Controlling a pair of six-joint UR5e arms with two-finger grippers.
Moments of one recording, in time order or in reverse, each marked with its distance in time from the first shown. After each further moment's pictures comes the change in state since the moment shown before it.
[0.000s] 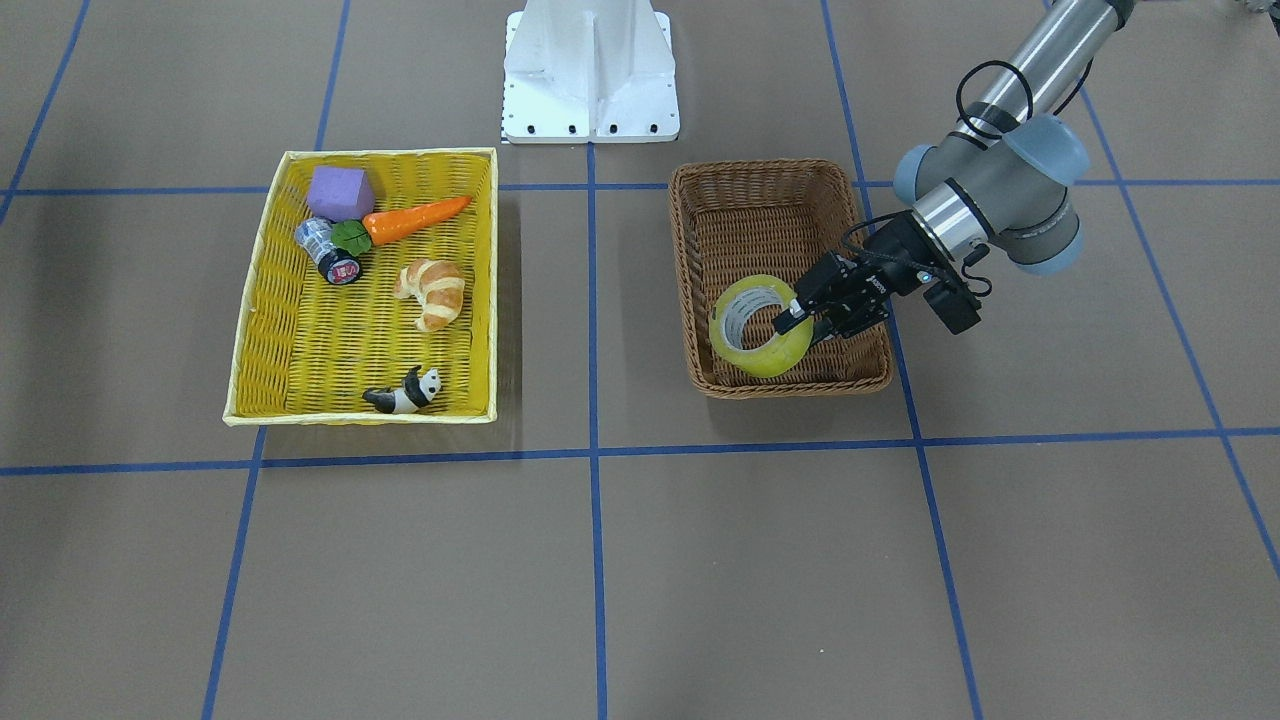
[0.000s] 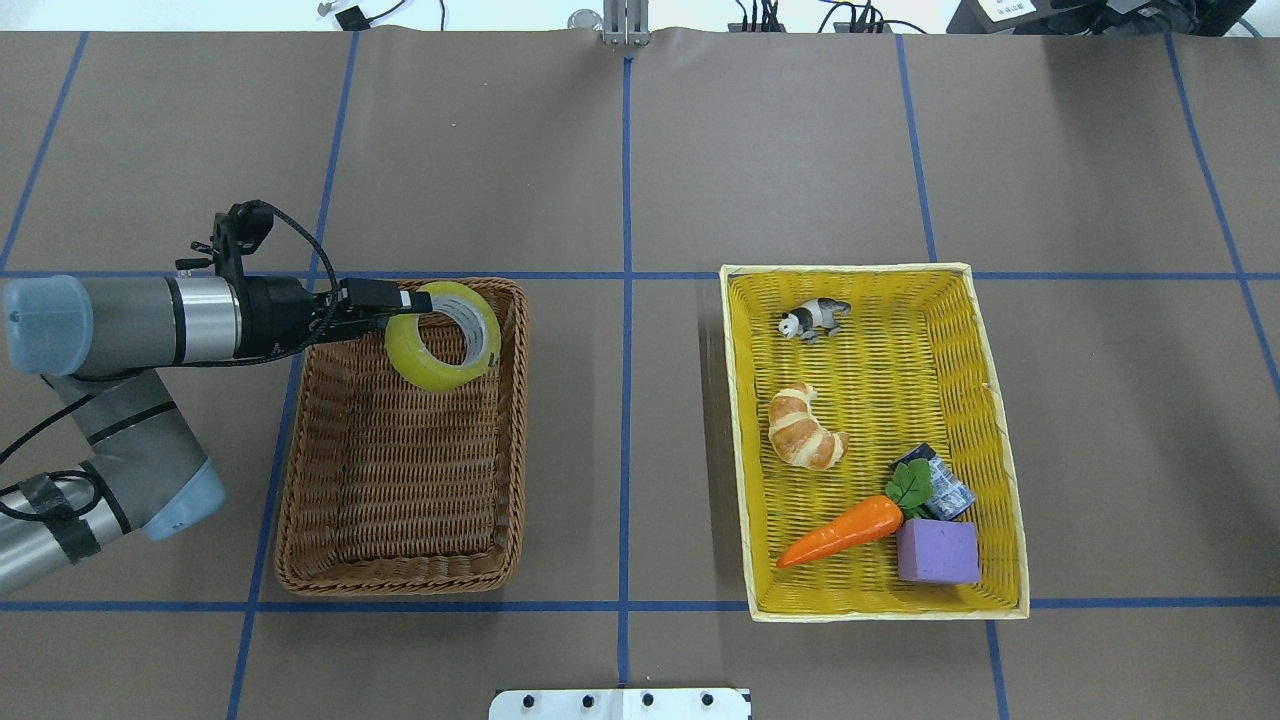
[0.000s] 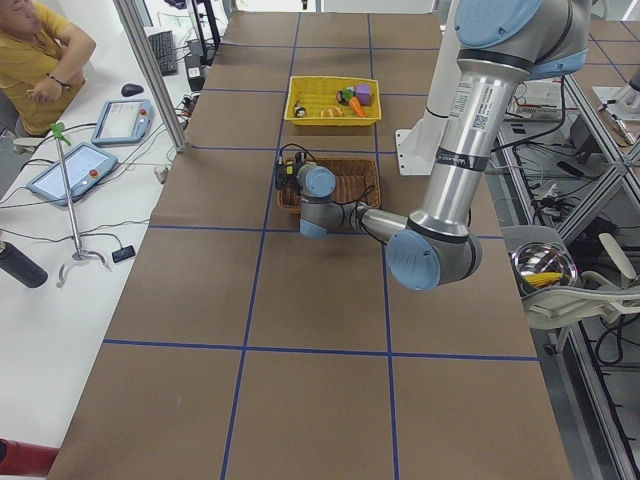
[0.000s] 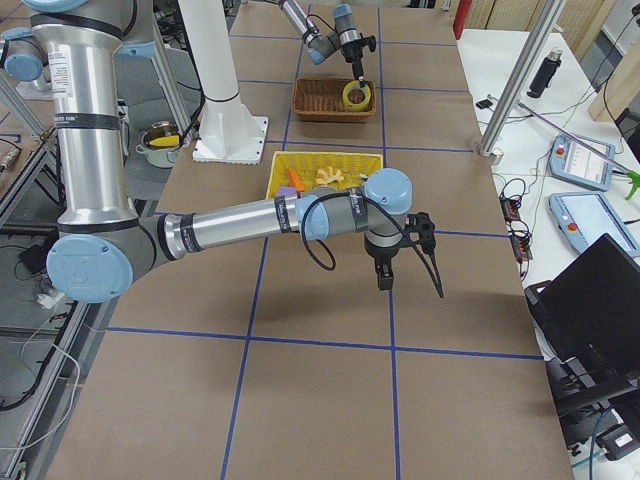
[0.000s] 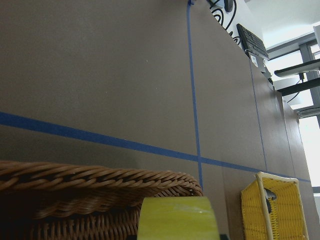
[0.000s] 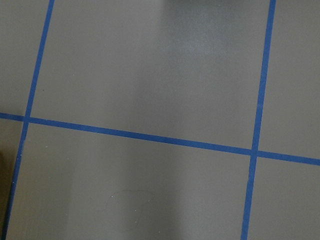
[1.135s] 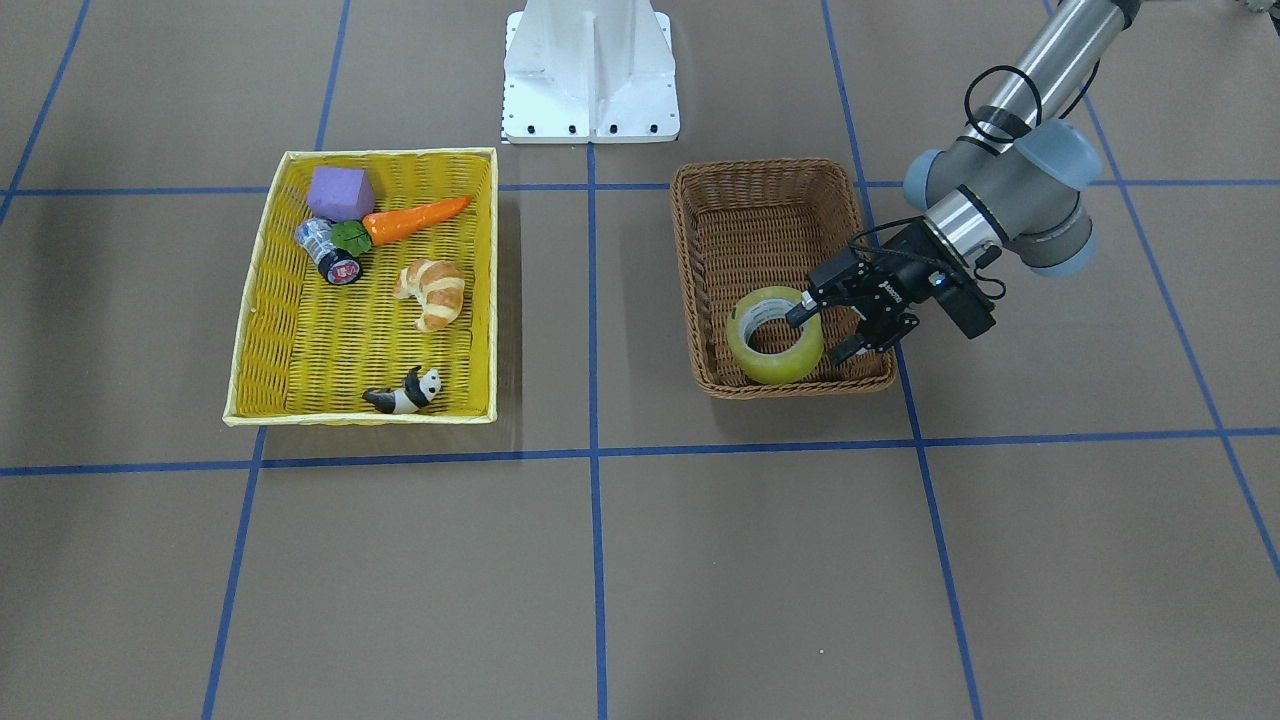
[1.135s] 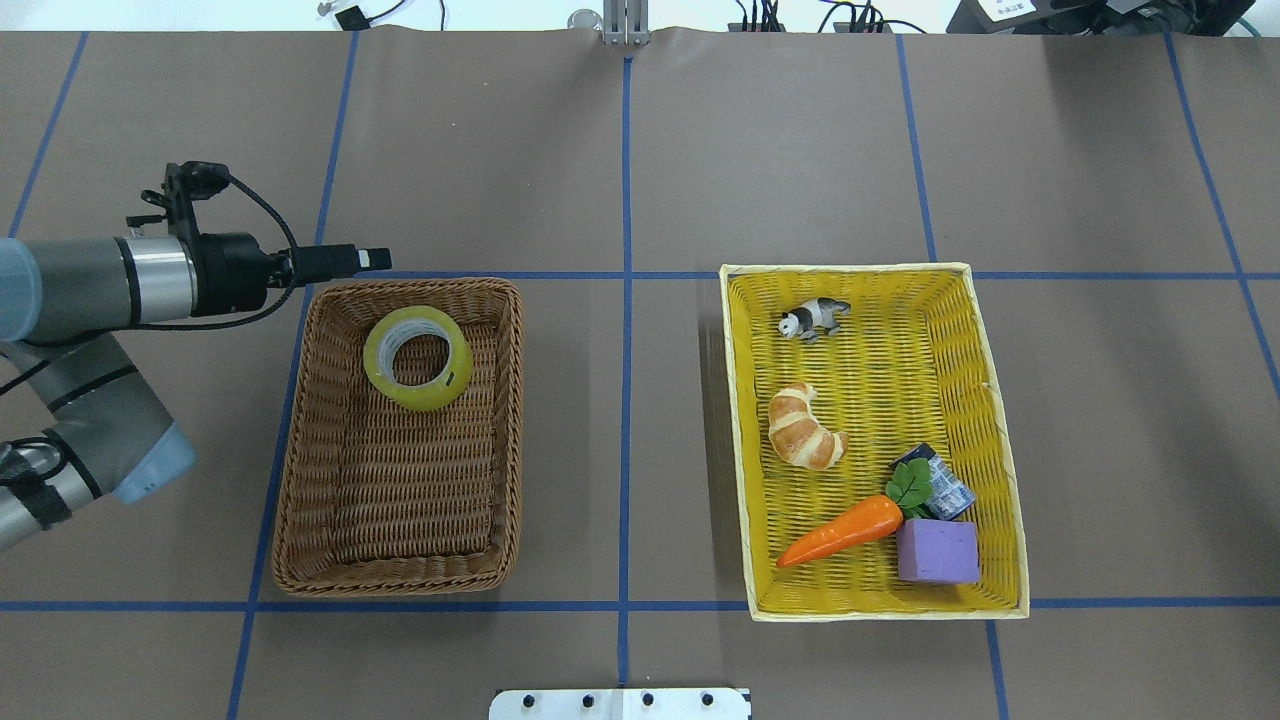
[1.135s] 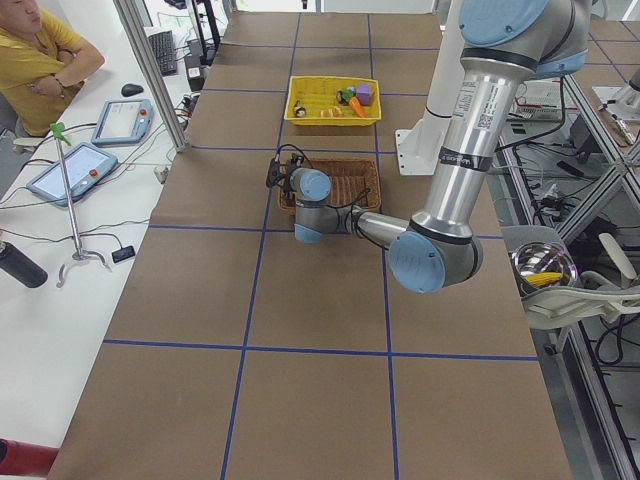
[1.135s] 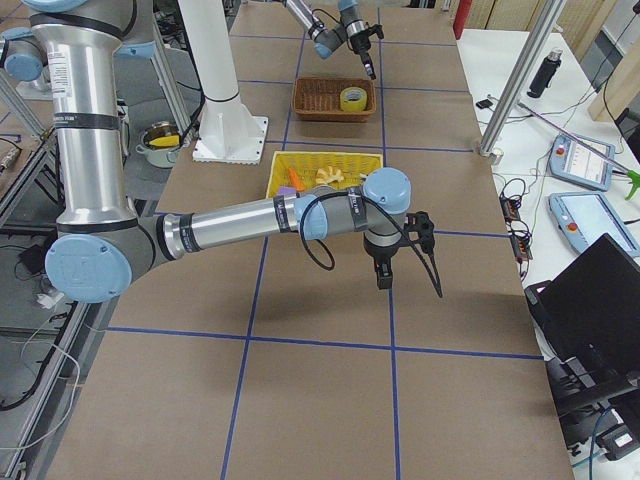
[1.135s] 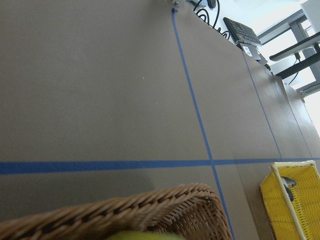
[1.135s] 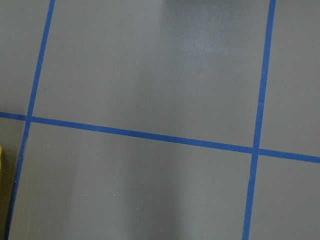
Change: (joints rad) left arm -0.116 0.019 -0.004 -0.004 -0.001 0.231; right arm 0.001 -0.002 0.006 0.001 0.001 0.002
